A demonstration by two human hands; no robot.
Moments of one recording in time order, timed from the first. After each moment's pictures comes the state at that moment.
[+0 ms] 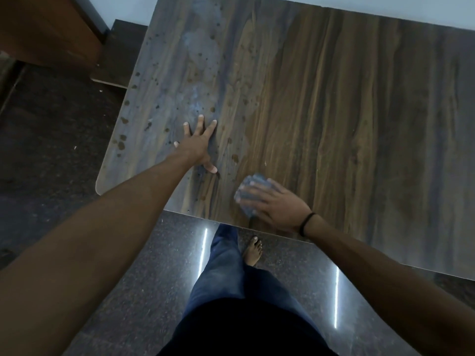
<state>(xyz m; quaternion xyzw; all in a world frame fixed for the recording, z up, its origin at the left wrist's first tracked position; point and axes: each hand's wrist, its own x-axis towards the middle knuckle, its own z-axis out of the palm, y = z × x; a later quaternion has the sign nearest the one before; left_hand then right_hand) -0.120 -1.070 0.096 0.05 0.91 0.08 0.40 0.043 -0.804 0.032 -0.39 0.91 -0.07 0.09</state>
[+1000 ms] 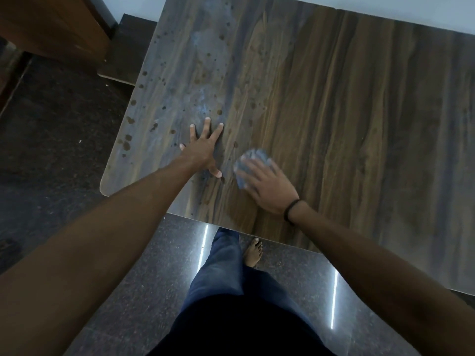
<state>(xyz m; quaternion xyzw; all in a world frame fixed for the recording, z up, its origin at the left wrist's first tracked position) -0.121 -1.071 0.090 0.05 0.91 0.08 0.40 -0.012 -0.845 0.044 -0.26 0.96 -0.10 0.10</state>
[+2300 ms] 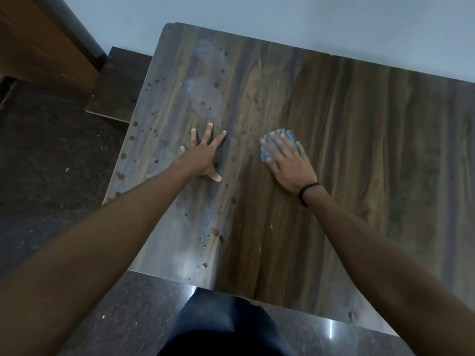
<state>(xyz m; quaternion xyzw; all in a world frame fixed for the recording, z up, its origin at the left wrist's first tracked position) -0.261 -1.066 0.092 0.10 0.91 0.08 0.39 -0.201 -0.796 0.053 -0.11 0.98 -0.11 0.09</state>
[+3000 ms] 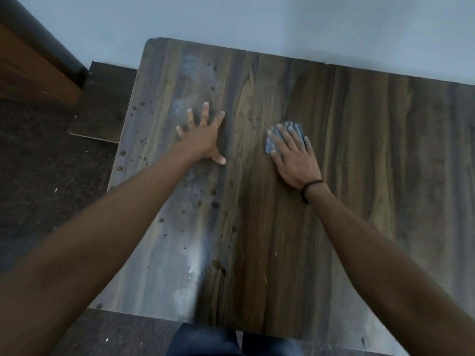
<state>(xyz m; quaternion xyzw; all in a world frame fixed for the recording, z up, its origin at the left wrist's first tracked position) -0.363 -1.038 0.117 0.10 0.92 0.05 0.36 -0.264 -0.789 0.054 -0.02 0.99 -0.12 0.08</state>
